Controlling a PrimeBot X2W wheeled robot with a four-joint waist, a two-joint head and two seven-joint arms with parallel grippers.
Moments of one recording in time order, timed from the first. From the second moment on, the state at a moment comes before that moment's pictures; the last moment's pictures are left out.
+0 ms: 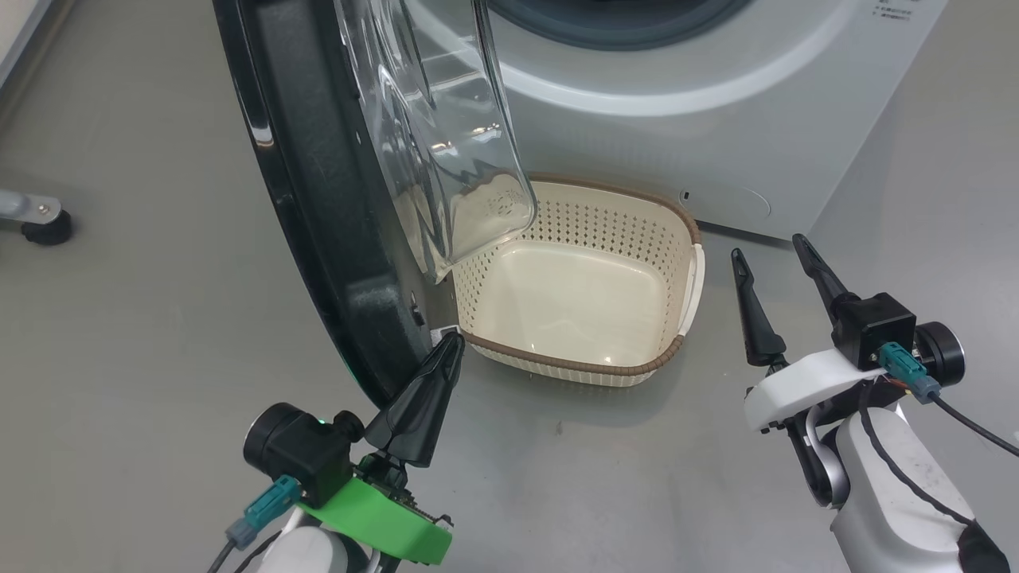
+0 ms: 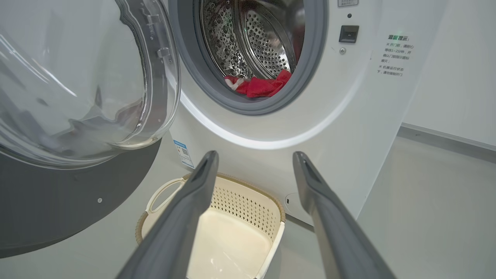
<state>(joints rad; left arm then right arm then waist) -0.13 0.04 -0.44 0.06 -0.39 -0.13 -0.26 -0.30 -0.13 0.24 0.37 0.23 0.00 -0.26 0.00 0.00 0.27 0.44</state>
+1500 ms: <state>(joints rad) -0.17 0.02 0.06 0.19 -0.41 0.07 -0.26 -0.28 -0.11 0.24 0.40 0.20 0.04 -0.26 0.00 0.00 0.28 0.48</state>
